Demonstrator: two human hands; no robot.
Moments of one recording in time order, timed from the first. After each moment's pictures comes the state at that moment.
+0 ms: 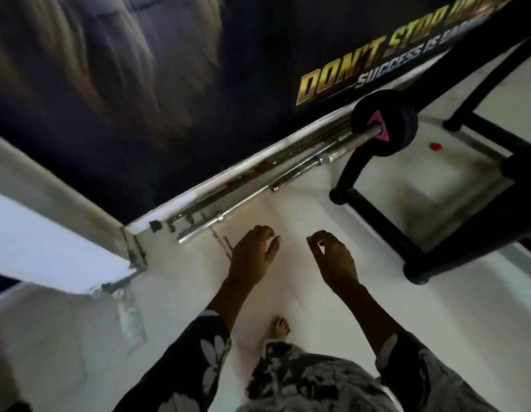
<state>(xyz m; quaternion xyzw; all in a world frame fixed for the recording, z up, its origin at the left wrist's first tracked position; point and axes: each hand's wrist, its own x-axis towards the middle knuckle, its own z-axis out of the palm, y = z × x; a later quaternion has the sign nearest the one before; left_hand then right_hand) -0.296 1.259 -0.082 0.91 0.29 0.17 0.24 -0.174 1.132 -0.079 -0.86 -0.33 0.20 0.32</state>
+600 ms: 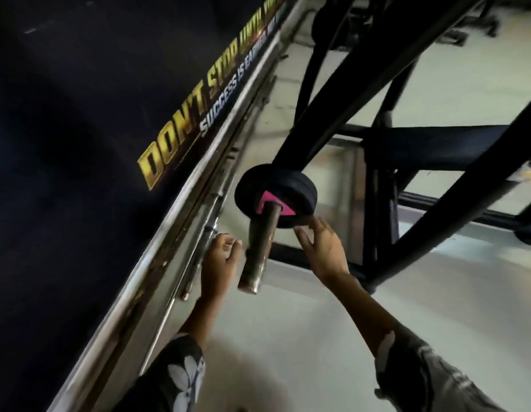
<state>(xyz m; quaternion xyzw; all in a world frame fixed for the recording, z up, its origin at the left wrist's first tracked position) 0.115 1.465 -0.159 0.86 0.16 0.10 0.48 0.156 1.272 -0.107 -0.92 -0.06 -0.01 0.38</state>
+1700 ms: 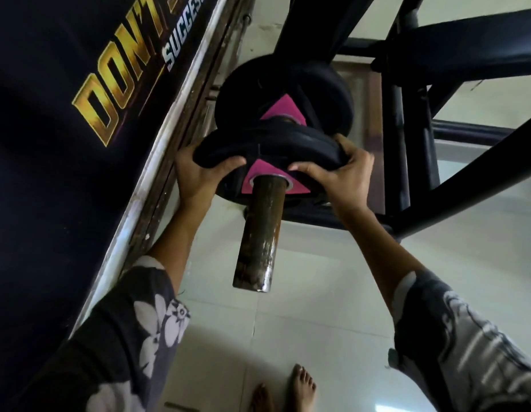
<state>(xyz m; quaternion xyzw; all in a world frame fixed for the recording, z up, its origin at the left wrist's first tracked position) 0.236 1.501 -0.243 0.74 0.03 0.20 0.65 0.239 1.292 -0.237 -0.82 -0.05 -0.19 0.54</state>
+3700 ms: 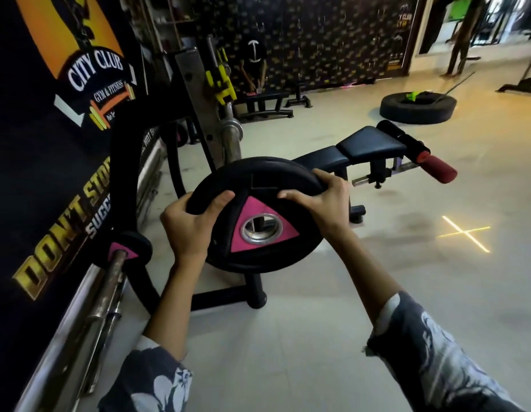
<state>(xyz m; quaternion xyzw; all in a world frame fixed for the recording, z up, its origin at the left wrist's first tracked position) -0.113 1.009 0.156 0.71 -0.13 0.33 0.61 -0.149 0.805 0.168 -0.78 -0.02 -0.38 0.50</state>
